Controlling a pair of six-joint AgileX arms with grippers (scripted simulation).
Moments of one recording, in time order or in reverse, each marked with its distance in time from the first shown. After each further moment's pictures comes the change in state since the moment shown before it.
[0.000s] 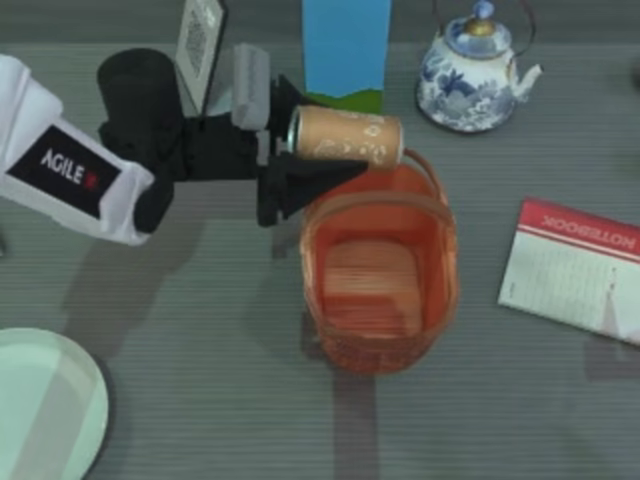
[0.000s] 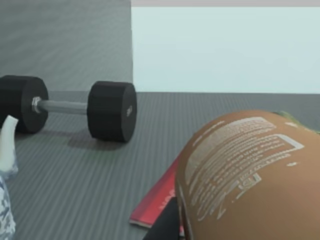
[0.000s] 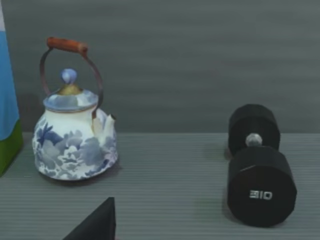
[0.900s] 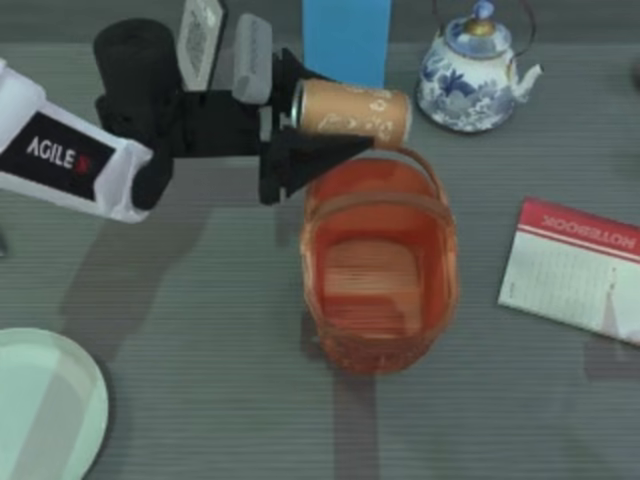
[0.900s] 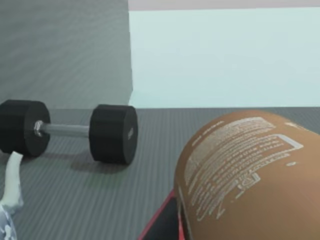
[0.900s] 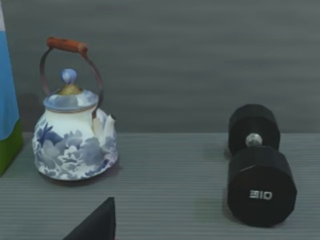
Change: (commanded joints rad) left arm -0.006 -0.057 0.028 -0.071 0.003 0.003; right arm 0.000 0.000 0.000 0.000 0.000 0.000
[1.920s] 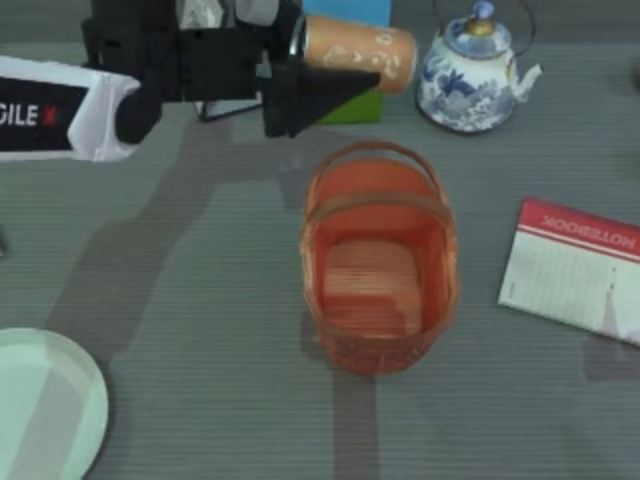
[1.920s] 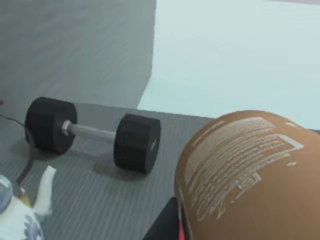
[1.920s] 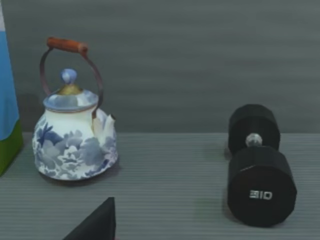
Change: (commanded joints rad) left arm -0.013 -0.145 0.106 -0.376 -0.083 0.027; right arm 0.000 0.000 0.000 0.000 0.000 0.000
